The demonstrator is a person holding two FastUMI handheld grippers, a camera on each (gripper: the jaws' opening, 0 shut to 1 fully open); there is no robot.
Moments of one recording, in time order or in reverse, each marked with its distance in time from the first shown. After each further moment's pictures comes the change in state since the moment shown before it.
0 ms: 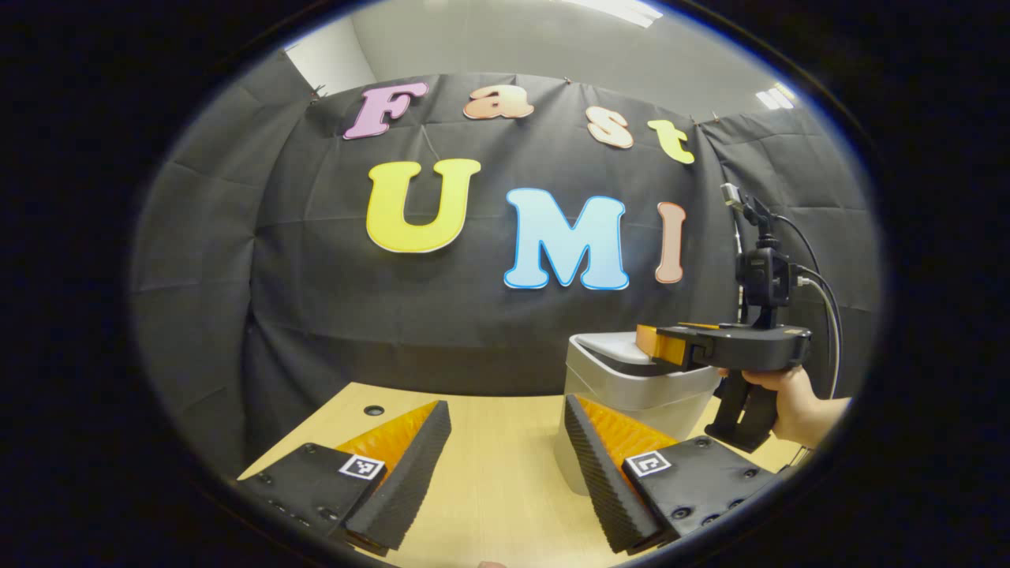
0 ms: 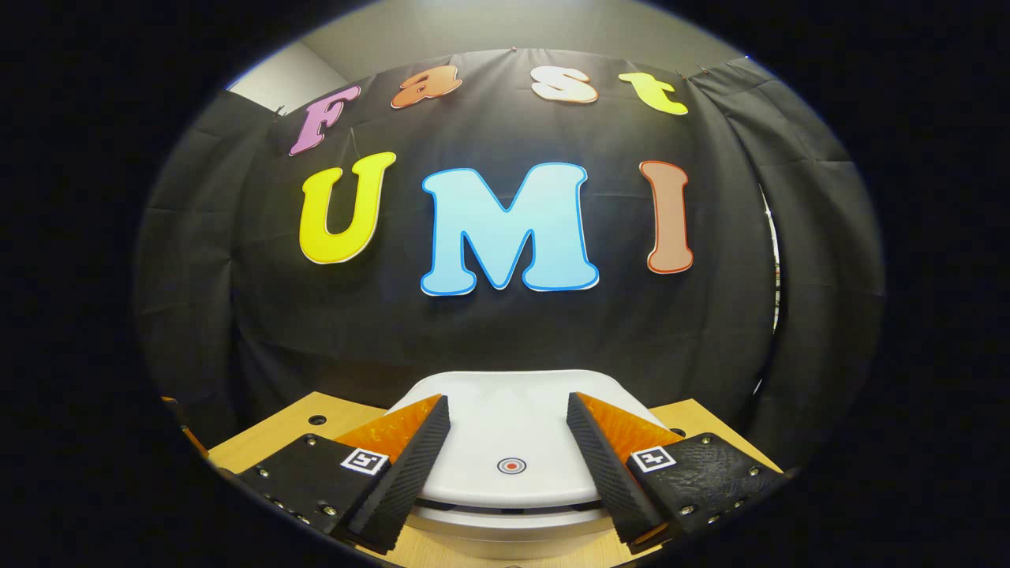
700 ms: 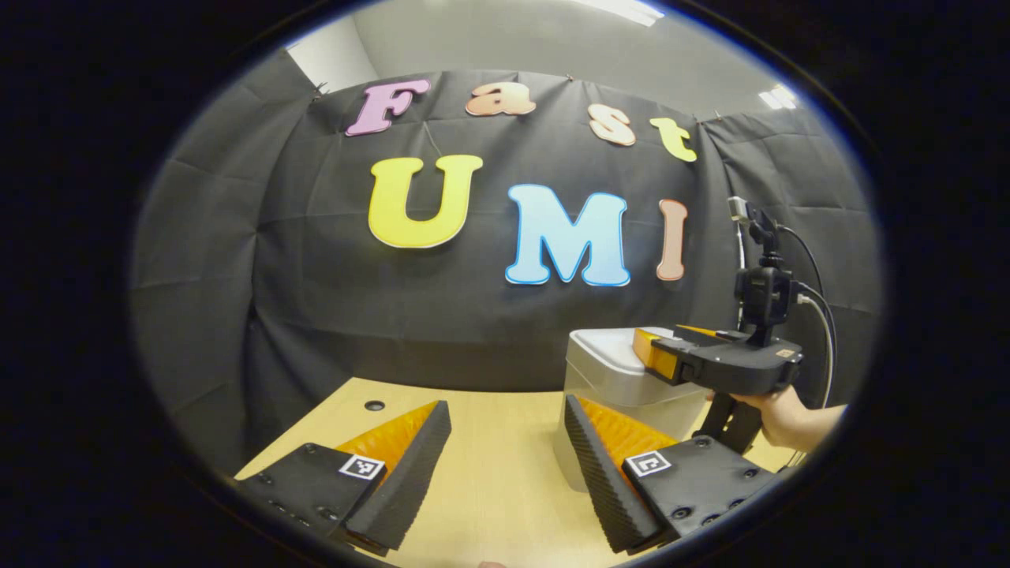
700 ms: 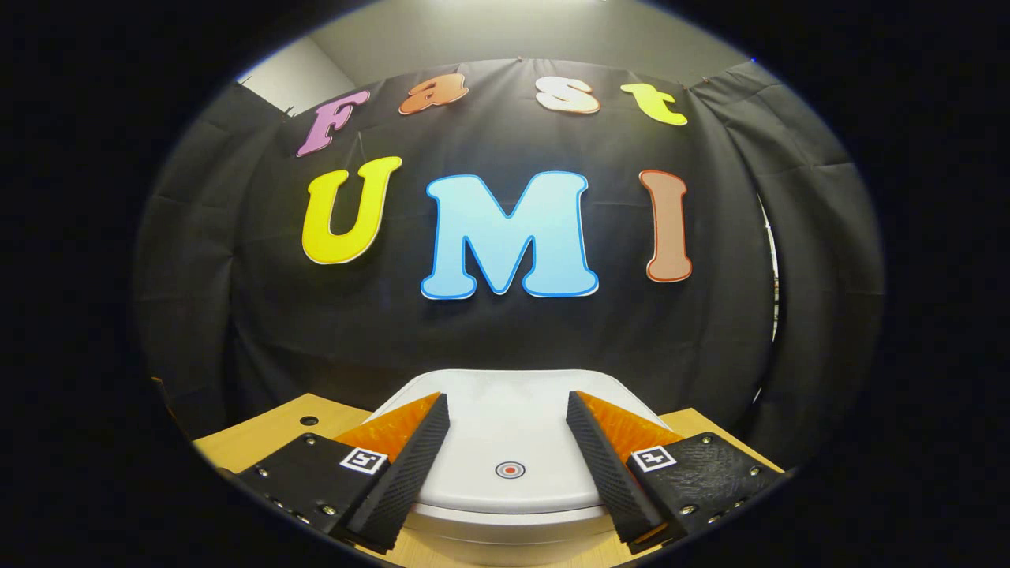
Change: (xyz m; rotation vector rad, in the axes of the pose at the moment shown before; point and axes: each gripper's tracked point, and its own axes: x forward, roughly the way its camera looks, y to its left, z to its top) left arm -0.006 -0.002 -0.004 -0.013 0.016 0.007; right arm 0.004 0.000 -0.011 -0.032 -0.072 -0.004
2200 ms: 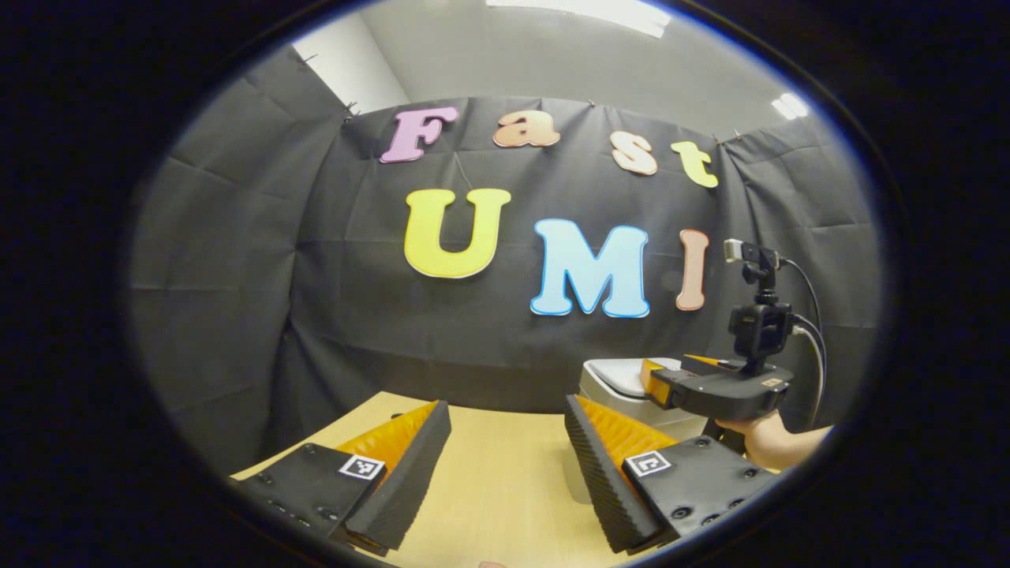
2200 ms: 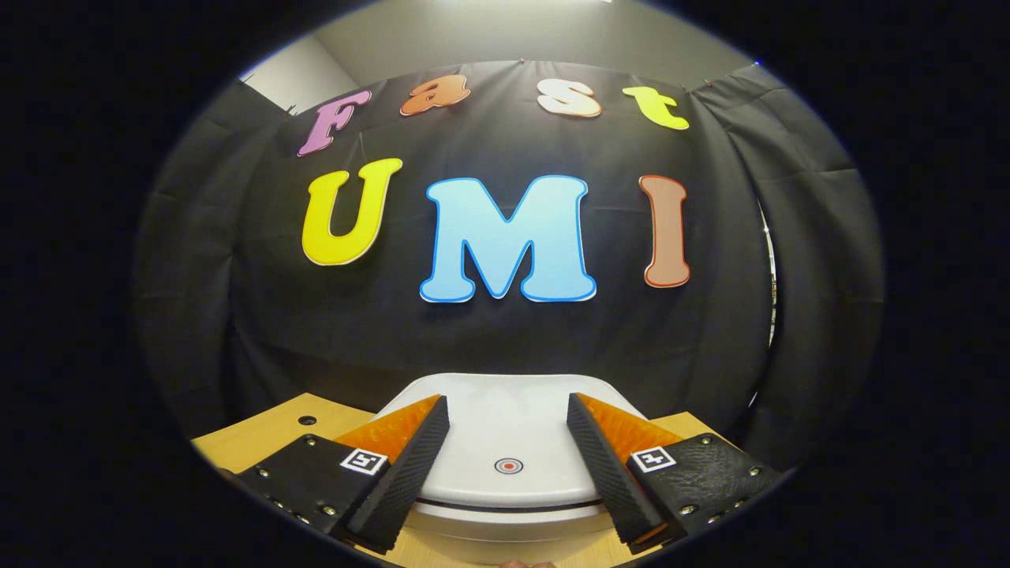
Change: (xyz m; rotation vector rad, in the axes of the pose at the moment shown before) left arm -0.050 0.000 0.040 -0.025 -0.114 0.132; right arm -0.009 -0.002 0.022 -0.012 -0.028 -0.001
